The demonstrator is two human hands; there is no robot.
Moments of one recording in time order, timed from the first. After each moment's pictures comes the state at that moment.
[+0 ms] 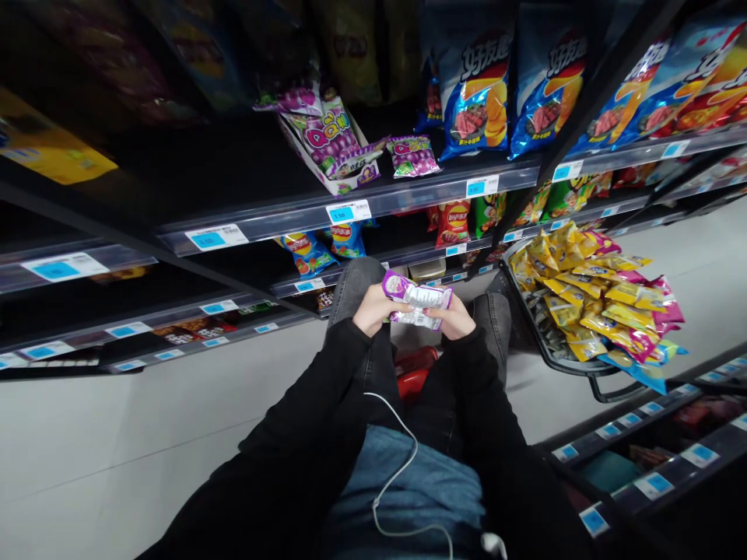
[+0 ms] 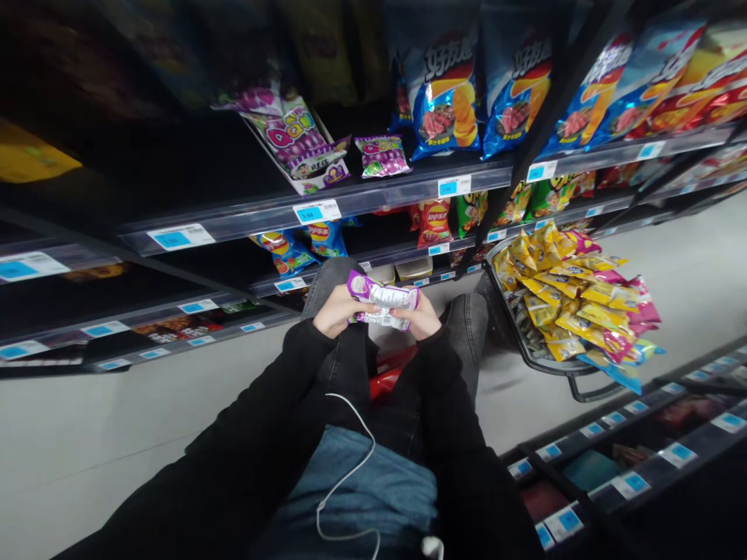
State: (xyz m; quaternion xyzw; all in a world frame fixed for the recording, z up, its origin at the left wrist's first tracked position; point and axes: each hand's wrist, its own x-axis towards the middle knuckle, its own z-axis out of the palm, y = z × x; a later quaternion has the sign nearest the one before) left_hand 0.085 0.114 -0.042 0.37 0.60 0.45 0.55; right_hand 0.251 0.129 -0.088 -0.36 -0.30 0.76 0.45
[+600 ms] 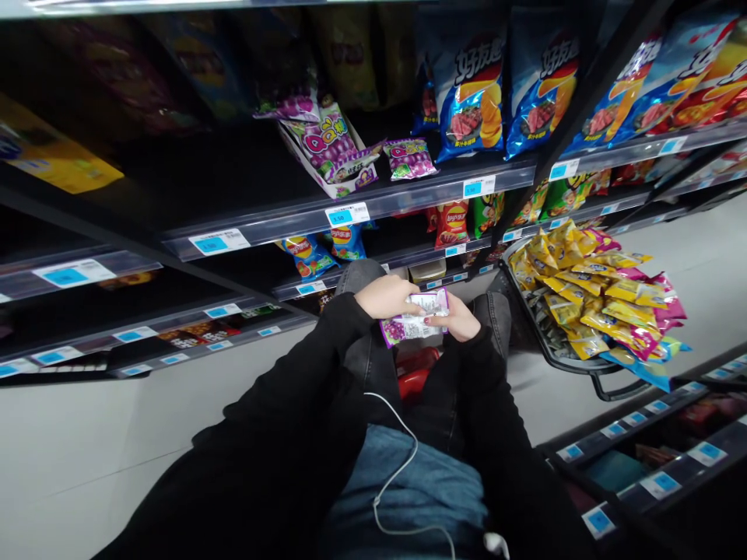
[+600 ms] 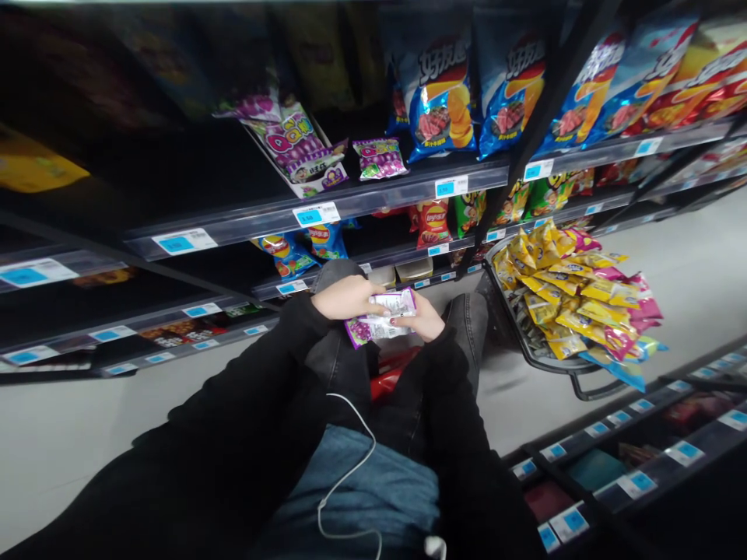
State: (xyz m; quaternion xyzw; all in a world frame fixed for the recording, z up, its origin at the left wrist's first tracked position) left_hand 0.089 0.142 0.023 0.85 0.49 -0.05 0.21; right_hand 0.268 0.129 -0.079 -0.38 -0.43 0.73 0.37
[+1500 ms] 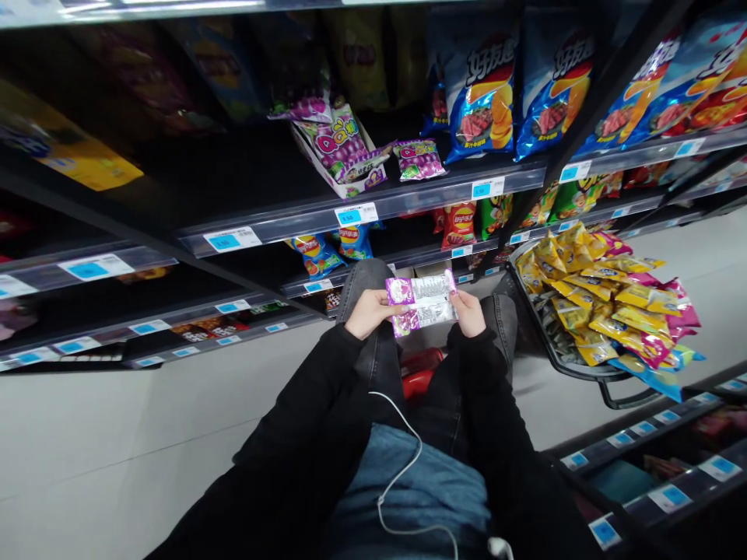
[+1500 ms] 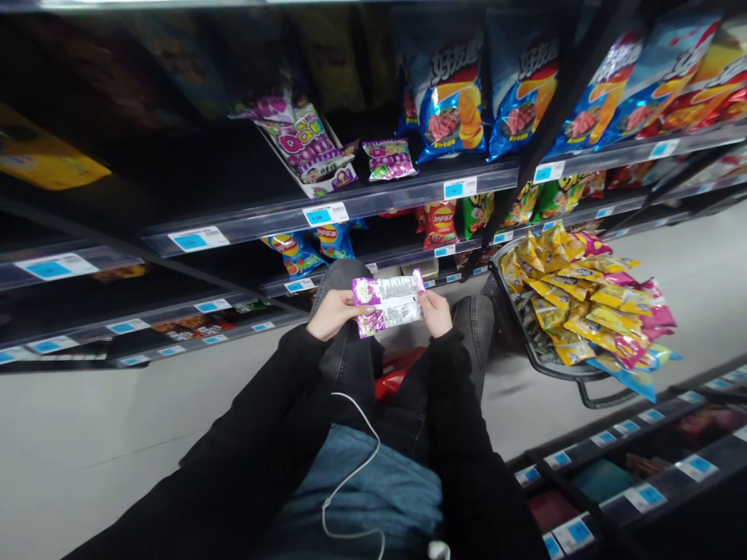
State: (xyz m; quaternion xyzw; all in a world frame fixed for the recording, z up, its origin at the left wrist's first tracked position) left_hand 0.057 0.101 -0.051 0.42 0.57 0.40 0.59; right_hand 0.272 0.139 -0.098 -0.49 -0.46 0.58 0.46
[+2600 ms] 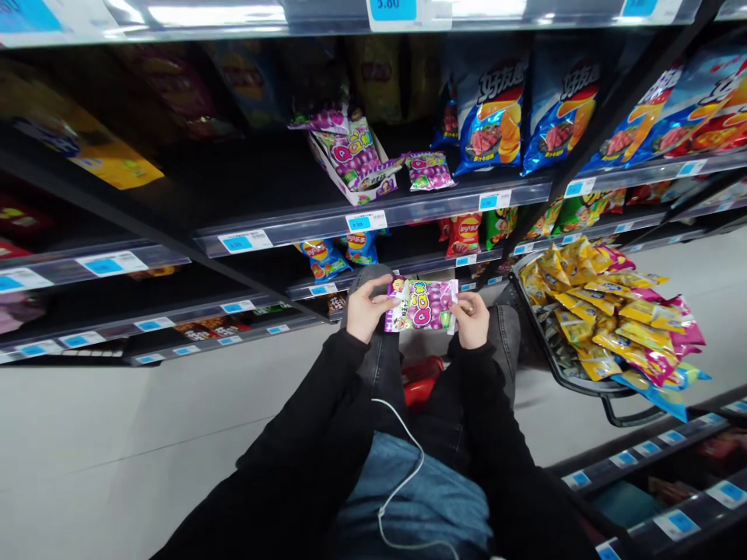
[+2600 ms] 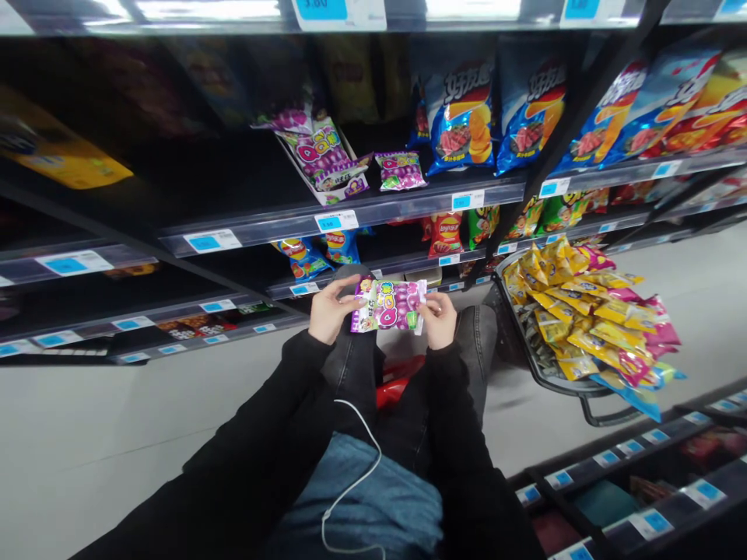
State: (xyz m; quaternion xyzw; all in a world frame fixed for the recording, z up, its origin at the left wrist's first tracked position) left_hand 0.052 0.102 -0.049 0.39 0.57 0.58 0.43; right_hand 0.254 0.131 -0.092 -0.49 -0.38 0.55 0.57
